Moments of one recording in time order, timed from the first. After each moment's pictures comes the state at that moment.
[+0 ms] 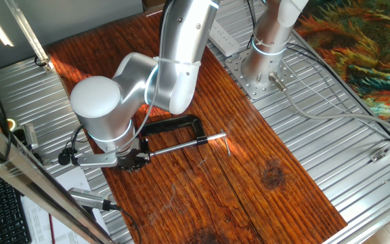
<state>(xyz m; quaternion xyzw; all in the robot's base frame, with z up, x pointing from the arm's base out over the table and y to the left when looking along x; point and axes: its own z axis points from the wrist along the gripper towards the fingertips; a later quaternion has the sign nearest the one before) 0.625 0.178 0.063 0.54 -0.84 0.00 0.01</state>
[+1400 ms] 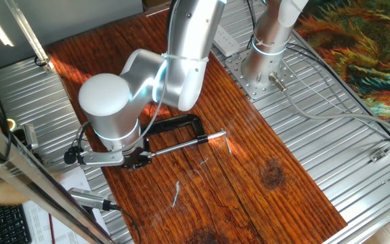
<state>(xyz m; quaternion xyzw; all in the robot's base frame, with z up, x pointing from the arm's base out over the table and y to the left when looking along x) 0.620 0.180 0.072 0.54 -0.84 0.01 0.00</state>
